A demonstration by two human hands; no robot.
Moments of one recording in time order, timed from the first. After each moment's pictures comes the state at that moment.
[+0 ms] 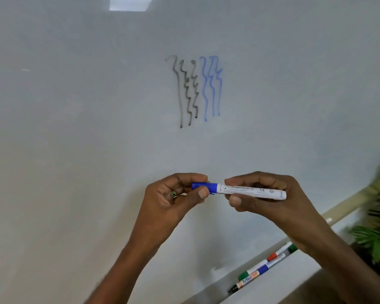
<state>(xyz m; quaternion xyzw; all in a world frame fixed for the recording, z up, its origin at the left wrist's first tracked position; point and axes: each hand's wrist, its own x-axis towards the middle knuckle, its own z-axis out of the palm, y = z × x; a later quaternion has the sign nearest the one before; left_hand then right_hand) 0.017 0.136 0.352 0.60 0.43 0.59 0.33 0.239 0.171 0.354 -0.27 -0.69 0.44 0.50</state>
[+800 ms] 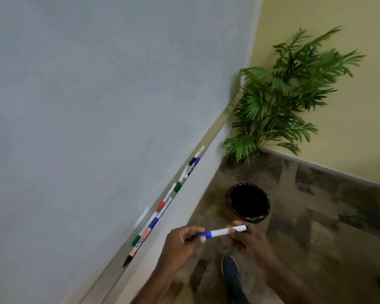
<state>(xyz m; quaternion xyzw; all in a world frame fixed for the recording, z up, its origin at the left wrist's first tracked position) 0.277 0.212 0.053 0.64 0.49 0.18 0.56 0.479 0.128 0.036 -0.61 -0.07 0.54 0.58</state>
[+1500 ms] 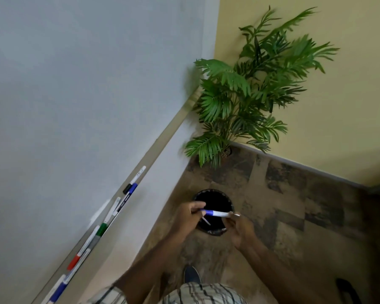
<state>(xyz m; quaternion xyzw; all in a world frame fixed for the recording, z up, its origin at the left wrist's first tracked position) 0.625 0.357 -0.011 0.64 0.48 0.13 0.58 0.783 0.261 -0.060 -0.58 0.20 0.47 0.64</state>
